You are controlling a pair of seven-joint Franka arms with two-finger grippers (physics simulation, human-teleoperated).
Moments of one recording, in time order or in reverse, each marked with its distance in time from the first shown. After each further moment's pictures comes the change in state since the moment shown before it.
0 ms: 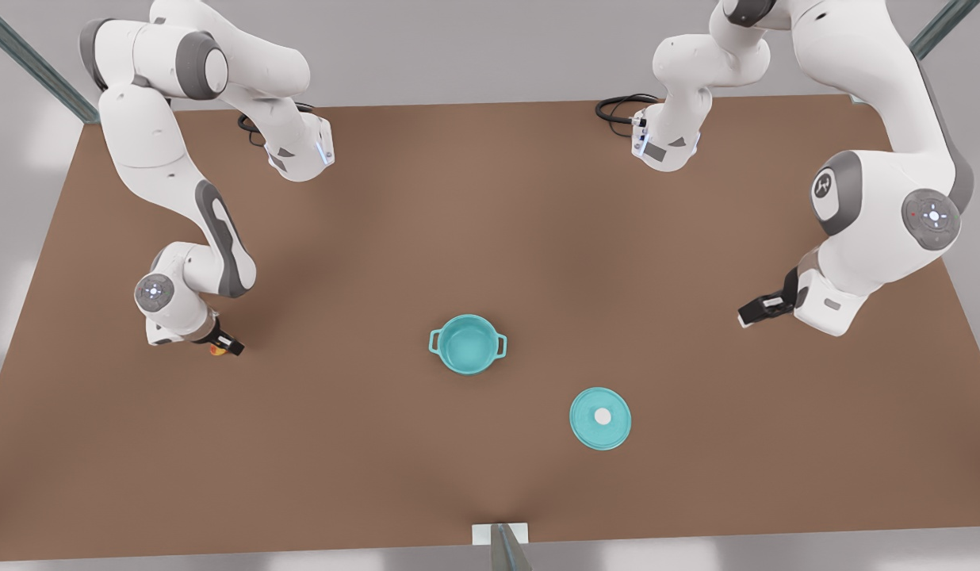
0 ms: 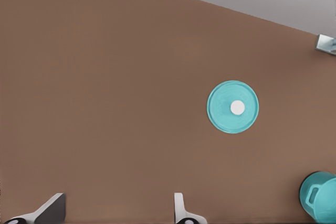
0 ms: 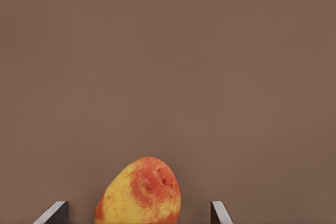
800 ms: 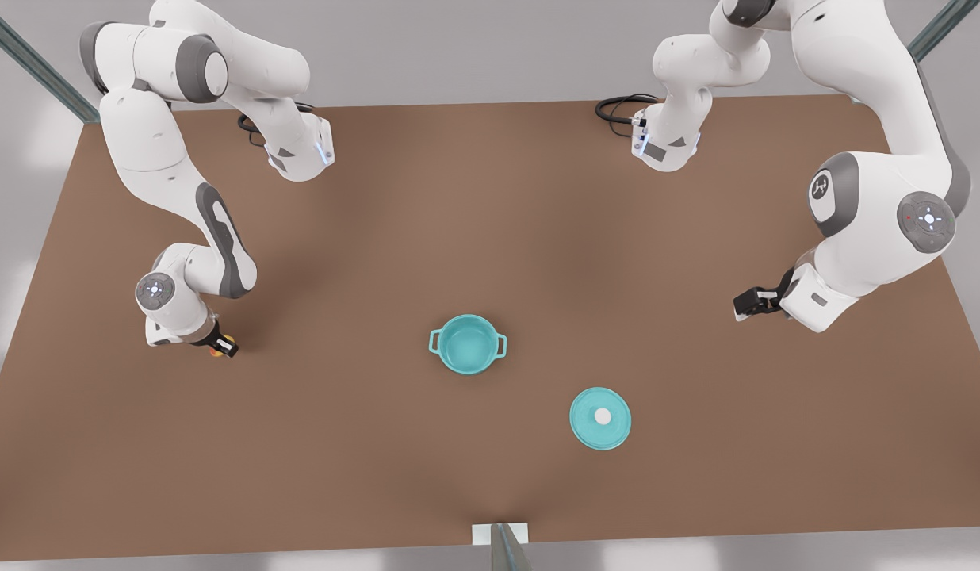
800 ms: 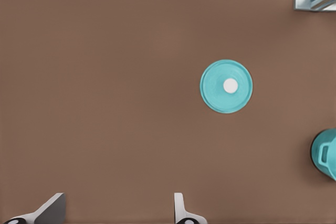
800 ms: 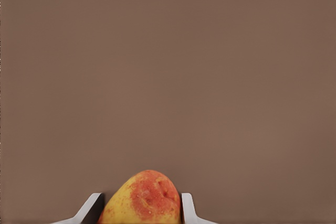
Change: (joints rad) left arm -0.003 0.002 -0.001 -0.003 0.002 -0.006 0.217; right arm -0.006 0.004 0.004 -0.001 0.007 0.052 0.005
